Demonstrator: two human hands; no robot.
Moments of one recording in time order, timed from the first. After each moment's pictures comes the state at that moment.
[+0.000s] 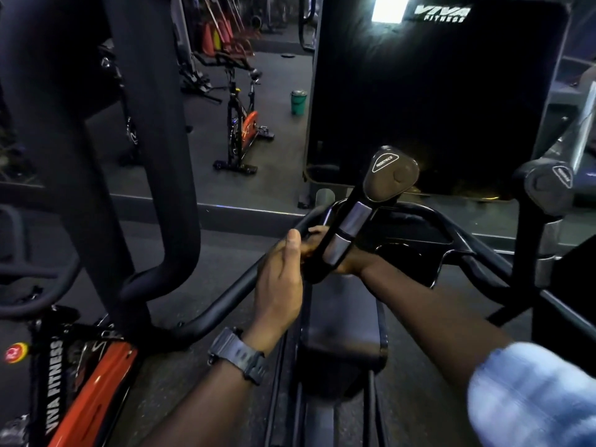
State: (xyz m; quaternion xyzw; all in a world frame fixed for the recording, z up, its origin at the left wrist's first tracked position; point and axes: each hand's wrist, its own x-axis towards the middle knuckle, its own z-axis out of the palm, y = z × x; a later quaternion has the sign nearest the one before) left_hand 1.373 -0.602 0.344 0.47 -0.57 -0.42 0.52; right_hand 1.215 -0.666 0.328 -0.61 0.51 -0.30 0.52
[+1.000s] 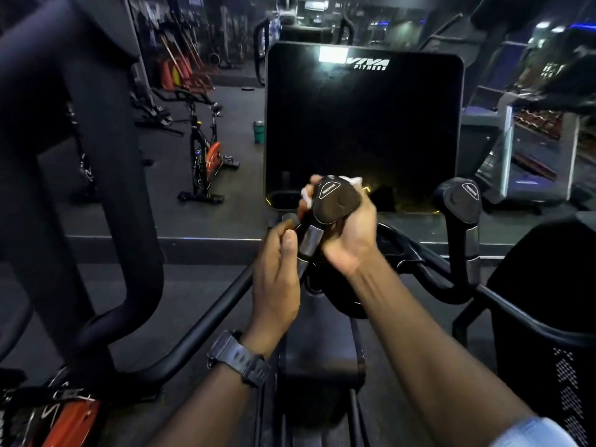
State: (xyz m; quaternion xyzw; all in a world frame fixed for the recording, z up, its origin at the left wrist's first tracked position) left_hand 1.334 -0.602 0.386 0.37 -0.61 -0.41 0.57; right_hand 1.211 -0.636 0.438 -0.24 0.23 -0.70 0.63
